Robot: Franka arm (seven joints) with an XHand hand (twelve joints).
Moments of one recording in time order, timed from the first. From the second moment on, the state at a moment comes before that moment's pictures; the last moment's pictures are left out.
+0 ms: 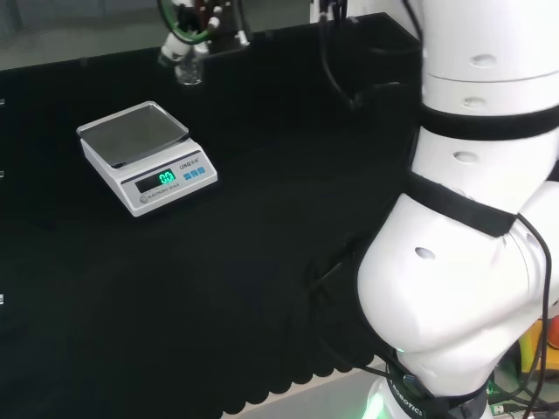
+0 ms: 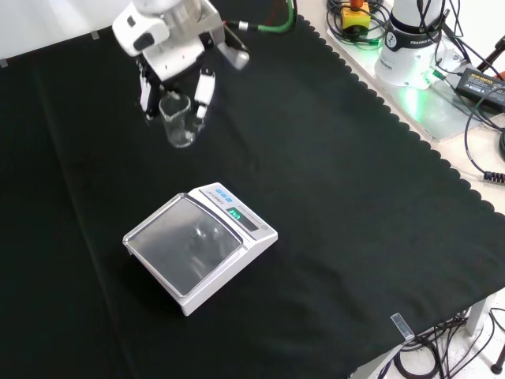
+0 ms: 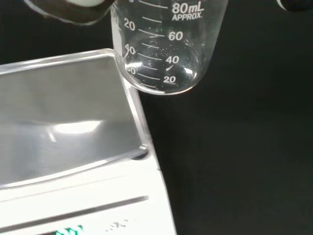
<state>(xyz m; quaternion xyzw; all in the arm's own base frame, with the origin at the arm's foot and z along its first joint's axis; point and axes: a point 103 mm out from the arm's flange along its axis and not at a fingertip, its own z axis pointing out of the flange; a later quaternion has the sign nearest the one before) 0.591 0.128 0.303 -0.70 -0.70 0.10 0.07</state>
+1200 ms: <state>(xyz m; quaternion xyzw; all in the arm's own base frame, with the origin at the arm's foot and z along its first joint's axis) 0.635 0.241 0.210 -0.68 -0.72 0.10 0.14</state>
